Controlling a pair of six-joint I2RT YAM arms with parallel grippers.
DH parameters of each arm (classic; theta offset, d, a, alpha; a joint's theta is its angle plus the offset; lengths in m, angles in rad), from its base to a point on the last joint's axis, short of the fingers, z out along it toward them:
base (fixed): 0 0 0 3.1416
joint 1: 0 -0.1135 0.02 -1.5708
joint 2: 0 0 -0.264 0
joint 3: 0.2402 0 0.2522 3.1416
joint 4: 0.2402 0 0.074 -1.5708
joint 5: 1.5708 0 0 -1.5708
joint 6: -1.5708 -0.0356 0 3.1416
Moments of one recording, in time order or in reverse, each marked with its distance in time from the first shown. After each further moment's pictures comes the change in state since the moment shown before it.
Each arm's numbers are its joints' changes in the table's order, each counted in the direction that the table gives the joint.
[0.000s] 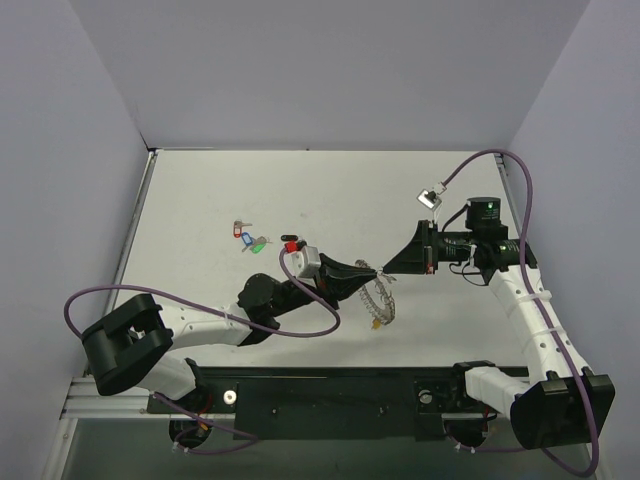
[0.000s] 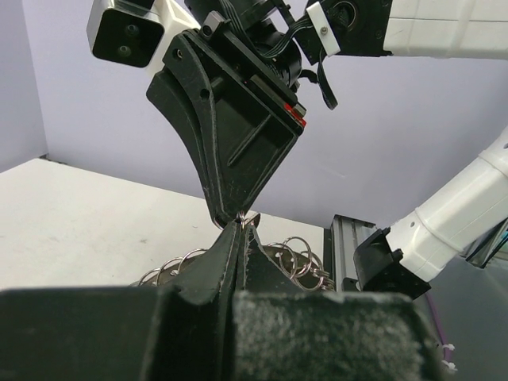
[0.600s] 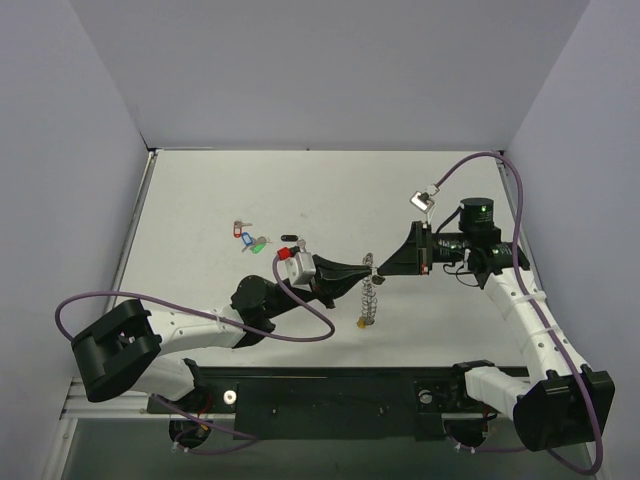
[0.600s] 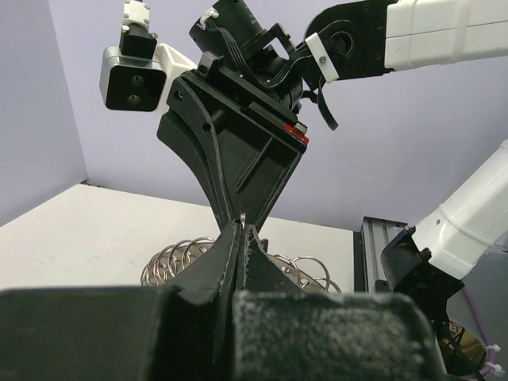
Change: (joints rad) left arm -0.001 0.061 -0.018 0.014 -0.015 -0.126; right arm -0.047 0.004 -0.051 -0.141 -0.006 -0.153
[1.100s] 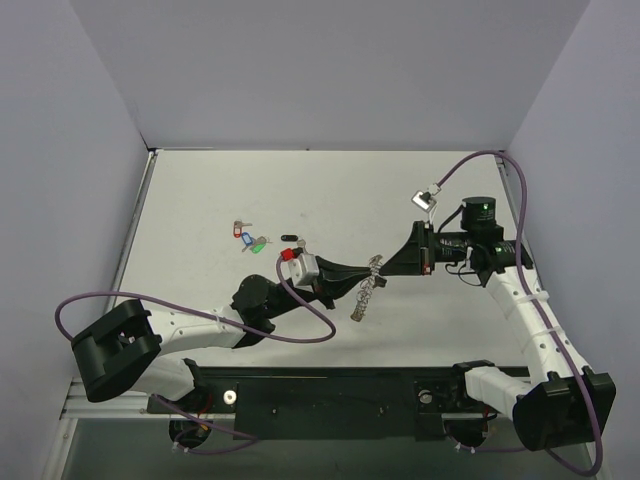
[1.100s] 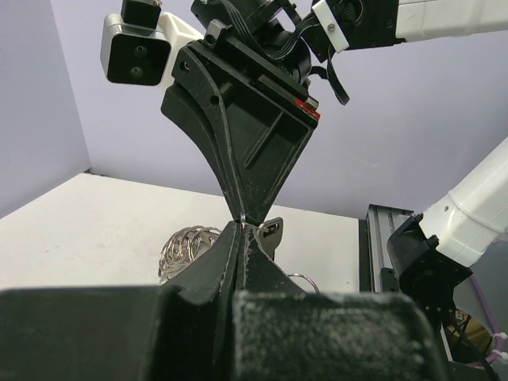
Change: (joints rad) left arm 0.000 0.000 -0.003 0.034 0.000 -0.026; right arm 0.004 0.000 0.032 0.073 -0.012 0.064
